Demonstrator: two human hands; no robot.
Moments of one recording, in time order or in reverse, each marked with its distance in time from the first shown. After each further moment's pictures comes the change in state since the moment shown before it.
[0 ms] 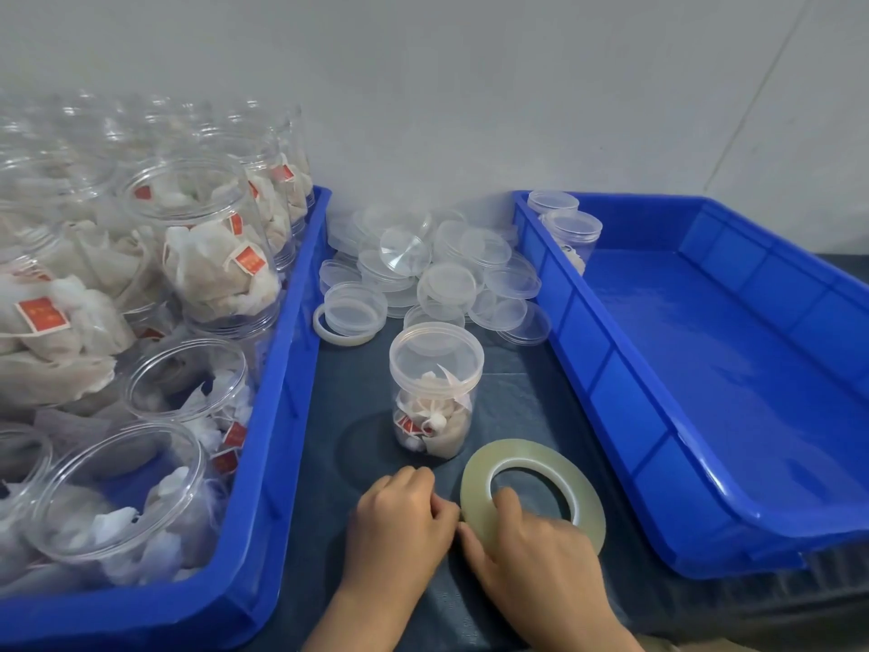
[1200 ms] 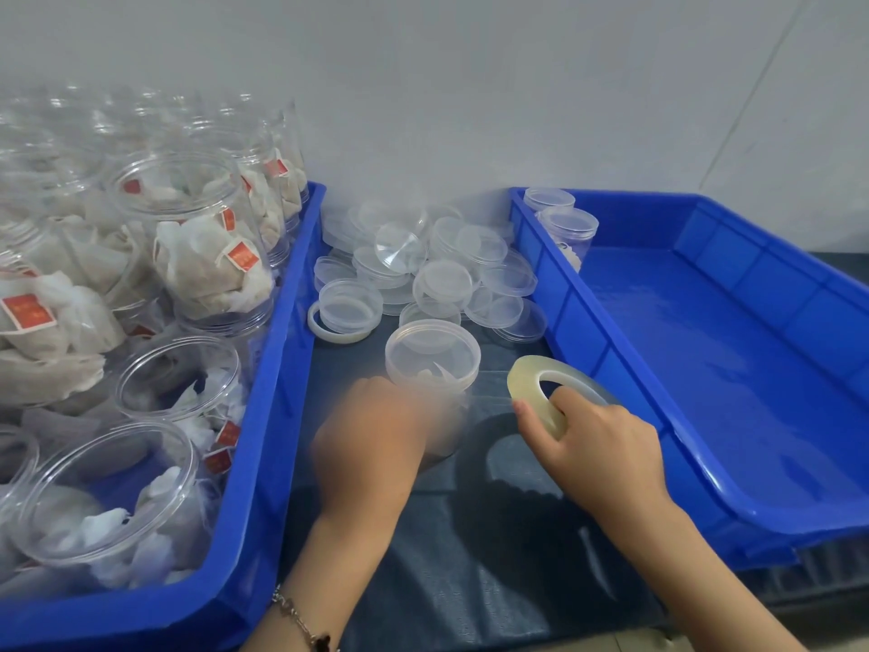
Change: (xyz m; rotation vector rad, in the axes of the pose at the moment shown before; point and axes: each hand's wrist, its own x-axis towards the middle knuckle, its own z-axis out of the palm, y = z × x) left_hand 0.049 0.005 -0.038 -0.134 0.421 -0.073; right_hand 0.055 0.050 -0.042 0.031 0.185 0.178
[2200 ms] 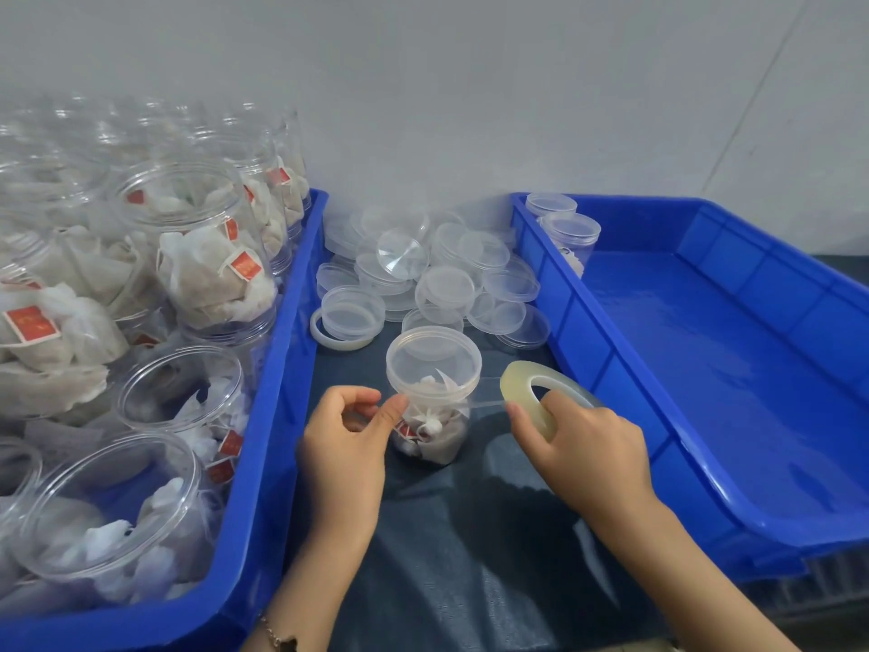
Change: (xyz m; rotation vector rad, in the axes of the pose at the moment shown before) left_hand 0.001 -0.023 0.009 -0.475 0.006 -0.479; right_hand 0.008 -0.005 0.011 -0.015 -0.056 -0.003
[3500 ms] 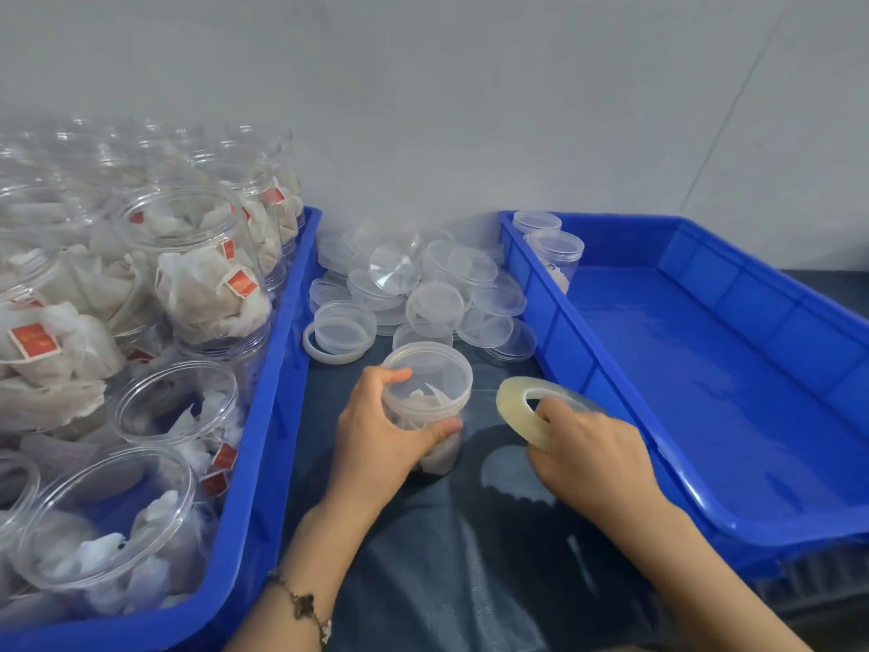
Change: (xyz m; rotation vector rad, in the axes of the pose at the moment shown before) left_hand 0.008 0.015 0.015 0.092 -0.366 0.111; right_hand 0.005 0.015 -0.016 -0.163 -0.105 -0.109
